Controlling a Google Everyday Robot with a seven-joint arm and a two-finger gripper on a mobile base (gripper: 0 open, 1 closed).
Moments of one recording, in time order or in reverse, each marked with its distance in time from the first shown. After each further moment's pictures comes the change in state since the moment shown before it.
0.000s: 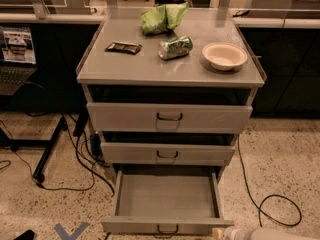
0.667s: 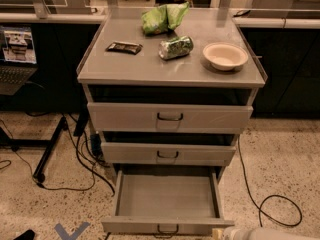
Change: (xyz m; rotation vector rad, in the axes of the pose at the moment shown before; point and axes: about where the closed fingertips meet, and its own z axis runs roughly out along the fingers) arm 0.005 -0.004 0.007 0.009 0.013 0.024
